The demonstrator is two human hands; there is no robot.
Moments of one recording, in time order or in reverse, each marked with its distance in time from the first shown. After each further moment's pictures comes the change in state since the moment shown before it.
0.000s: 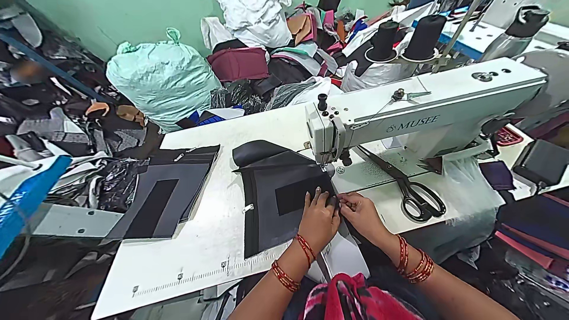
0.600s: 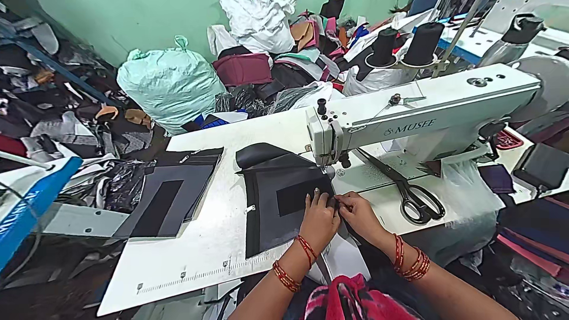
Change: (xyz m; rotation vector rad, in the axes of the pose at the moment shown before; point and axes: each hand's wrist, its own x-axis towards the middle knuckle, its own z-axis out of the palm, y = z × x) left_hand 0.004 0.005 -0.003 0.004 -0.070 -0.061; right_hand 0.005 -0.011 -0.004 -0.191 -0.095 -0.019
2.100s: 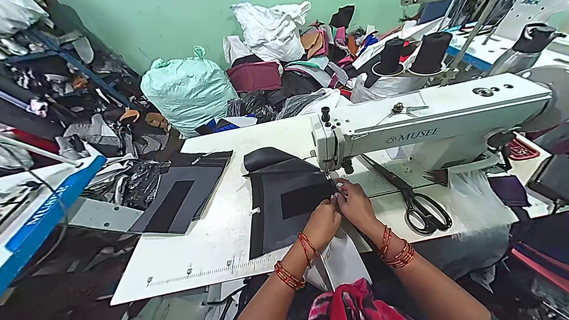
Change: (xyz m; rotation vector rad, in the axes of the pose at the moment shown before) left_hand 0.024 0.010 -0.031 -0.298 -0.374 -0.273; right_hand 0.042 -0.008 0.001 -0.173 0.023 0.085
